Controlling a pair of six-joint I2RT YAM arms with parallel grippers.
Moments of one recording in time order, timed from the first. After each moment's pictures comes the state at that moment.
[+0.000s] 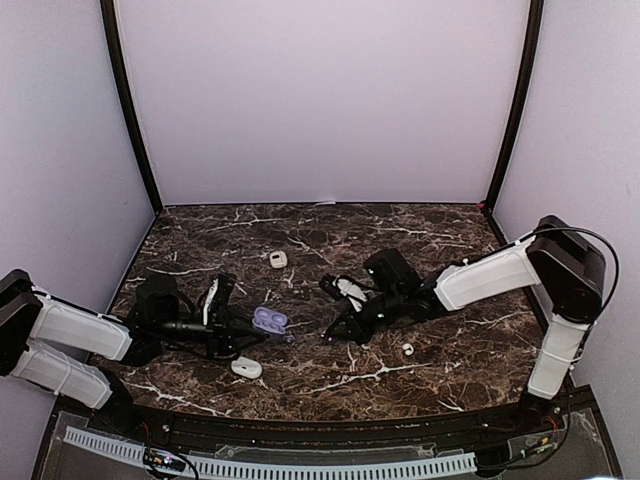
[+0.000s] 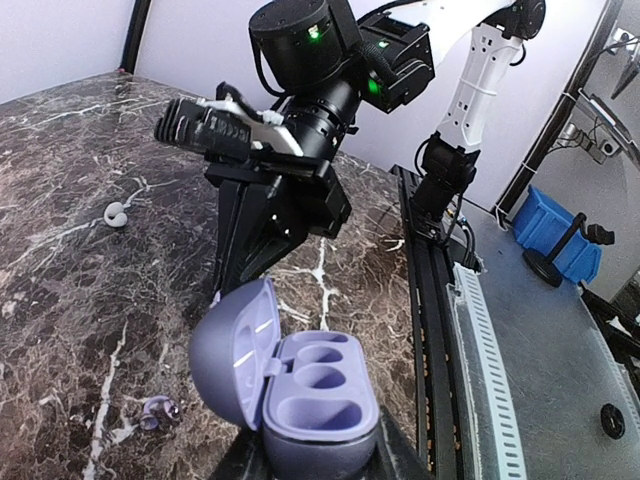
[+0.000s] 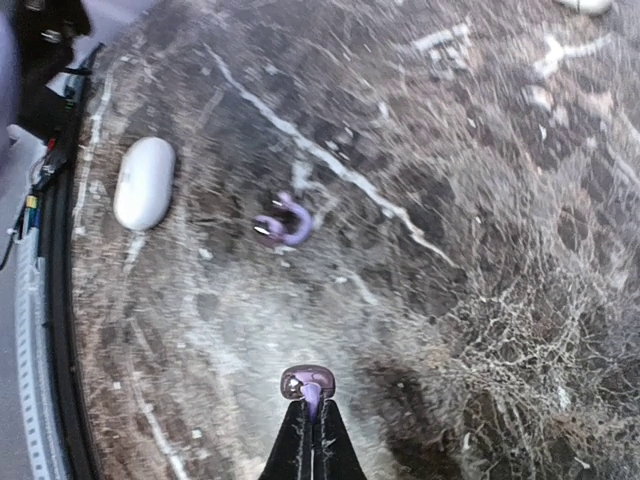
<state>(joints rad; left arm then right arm) -0.63 1.28 0.23 0.79 0.81 -0.19 0.88 1.82 0.93 0.08 -0.49 0.05</state>
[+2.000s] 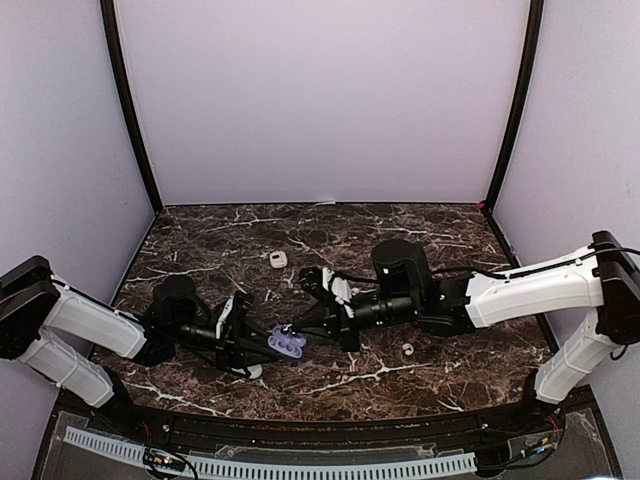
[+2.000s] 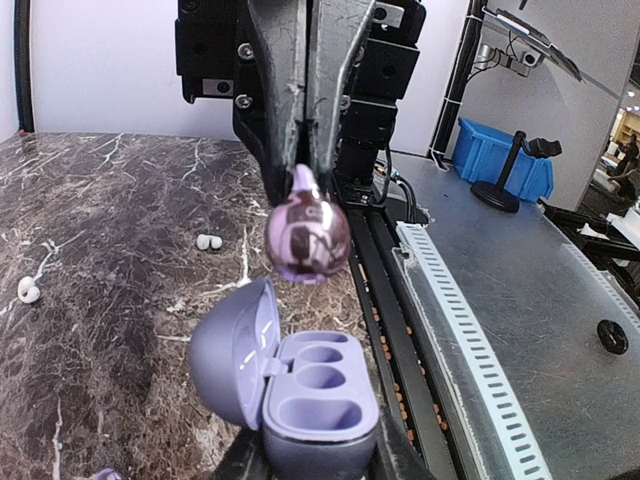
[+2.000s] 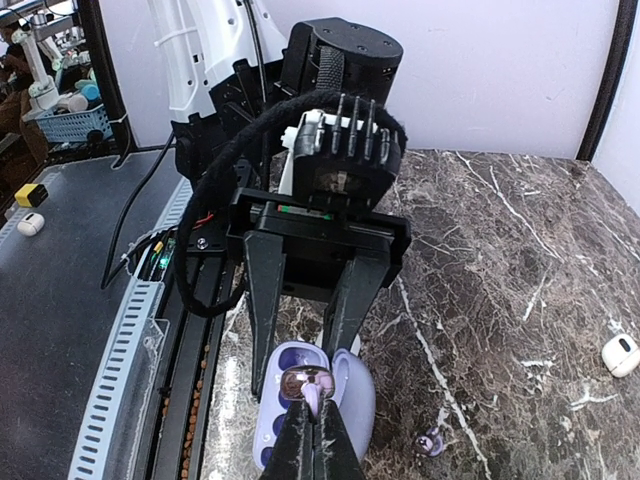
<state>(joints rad) -0.75 1.40 0.30 0.84 0.92 0.03 1.11 1.54 0.89 0.30 -0.49 -0.15</state>
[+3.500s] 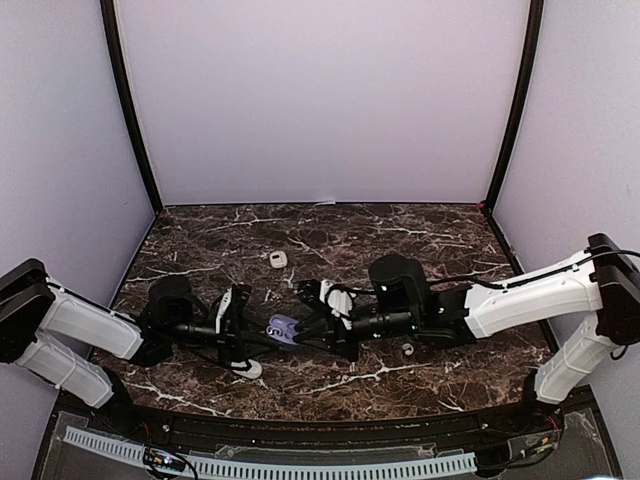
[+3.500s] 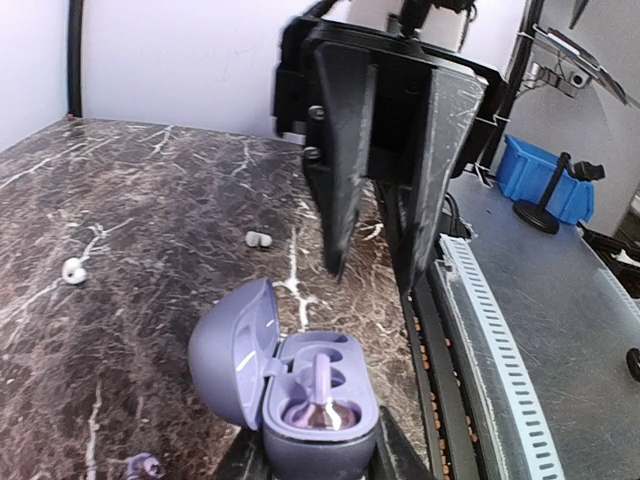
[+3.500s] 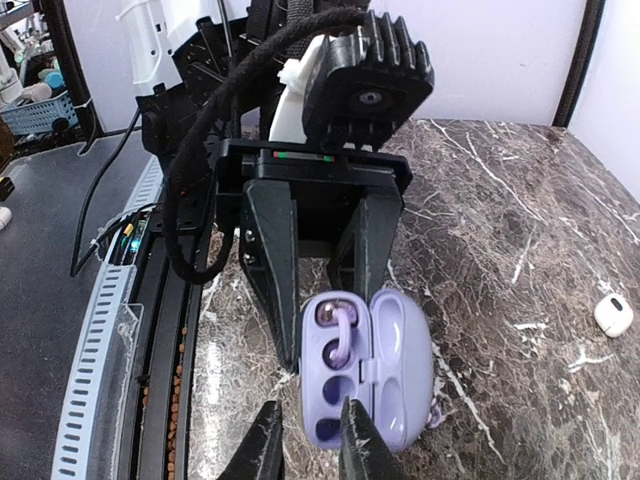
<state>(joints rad) -0.74 1.38 0.29 0.84 0.80 -0.02 1.16 1.56 0.85 0.32 -0.35 -0.13</state>
